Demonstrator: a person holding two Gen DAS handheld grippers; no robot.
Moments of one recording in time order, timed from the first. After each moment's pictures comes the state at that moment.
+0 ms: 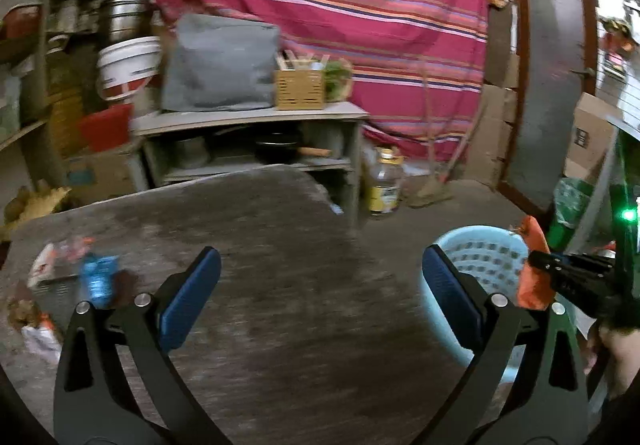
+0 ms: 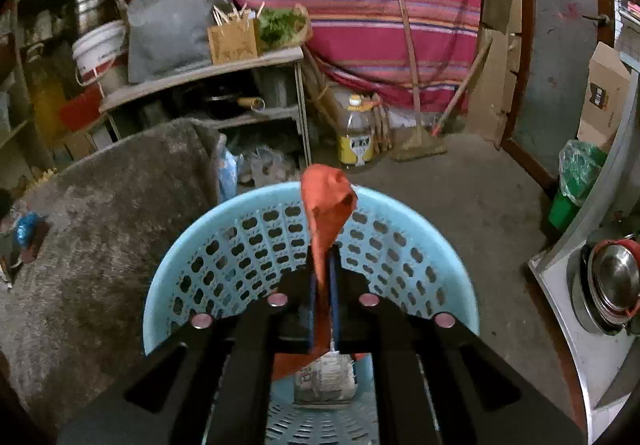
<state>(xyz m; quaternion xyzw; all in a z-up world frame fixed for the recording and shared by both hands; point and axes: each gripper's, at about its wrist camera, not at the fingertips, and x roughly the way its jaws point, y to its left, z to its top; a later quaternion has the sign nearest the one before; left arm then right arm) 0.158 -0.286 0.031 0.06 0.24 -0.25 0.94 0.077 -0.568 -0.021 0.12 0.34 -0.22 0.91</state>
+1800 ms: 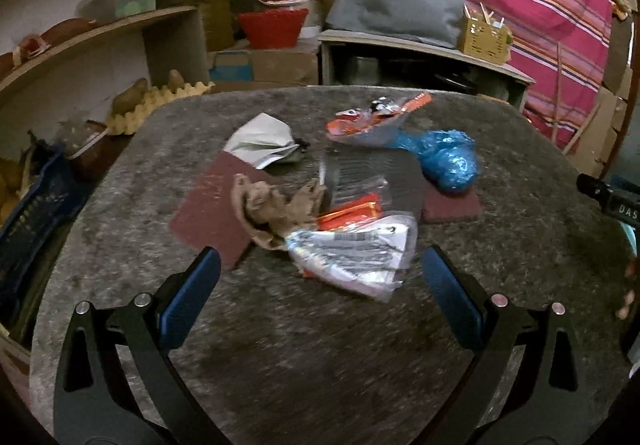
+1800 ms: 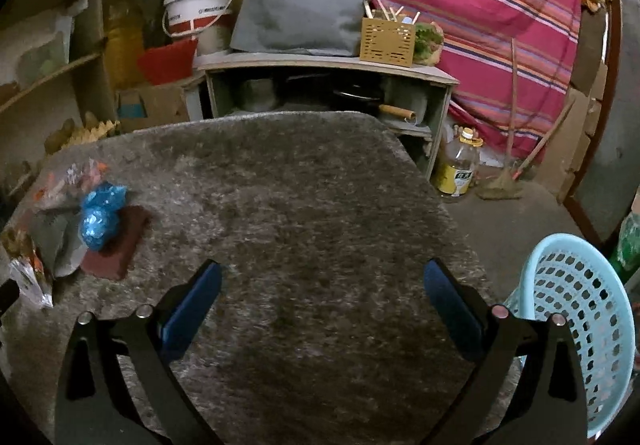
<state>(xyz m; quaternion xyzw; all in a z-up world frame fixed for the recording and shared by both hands) 0.229 0.000 -0.043 0.03 0.34 -0.07 0.94 0.222 -0.310 -0.021 0.02 0.33 -0.12 0.93</state>
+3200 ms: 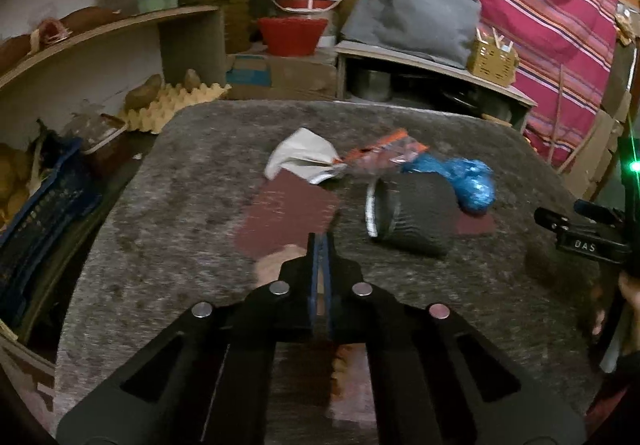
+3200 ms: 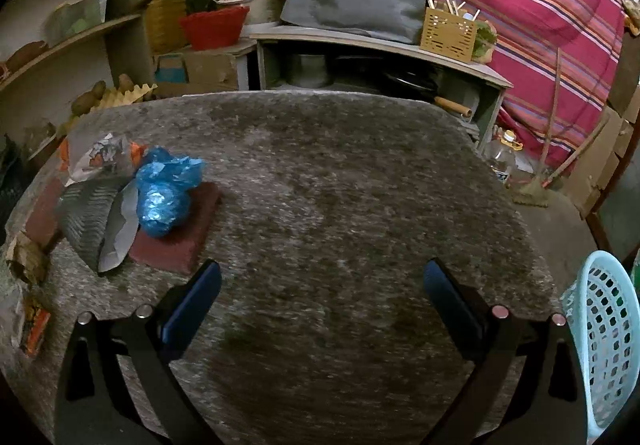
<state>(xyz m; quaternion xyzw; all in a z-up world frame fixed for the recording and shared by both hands) 0.222 0.065 -0.015 -0.01 0.33 -0.07 0.94 0.247 -0.244 -0.025 0.00 0.36 -0.06 0.93</state>
